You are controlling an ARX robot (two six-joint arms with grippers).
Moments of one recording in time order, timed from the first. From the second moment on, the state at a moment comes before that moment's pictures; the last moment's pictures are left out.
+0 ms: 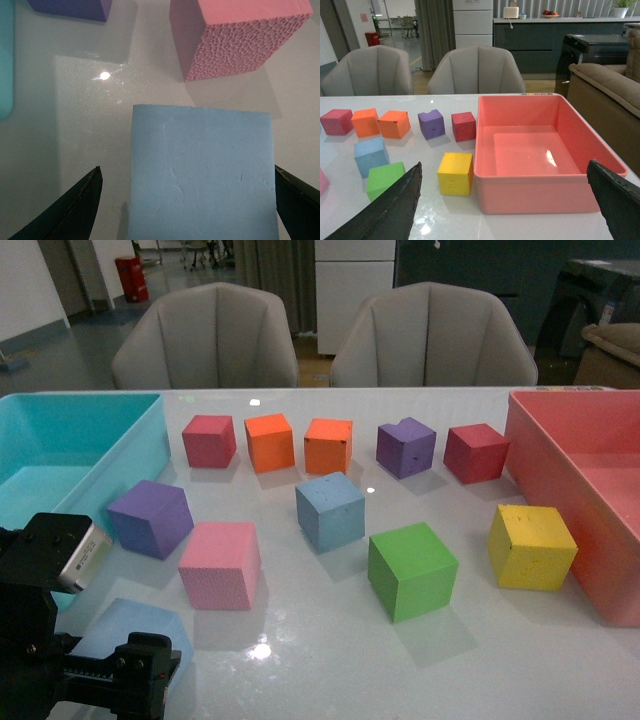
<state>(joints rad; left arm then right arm) -0.18 1.80 0.39 0.65 0.04 -0.05 0.00 0.00 0.01 0.00 0.00 0.00</state>
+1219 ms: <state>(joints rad) -0.50 2.05 1.29 0.08 -0.08 -0.06 0.00 0.00 0.01 0.00 0.00 0.00</state>
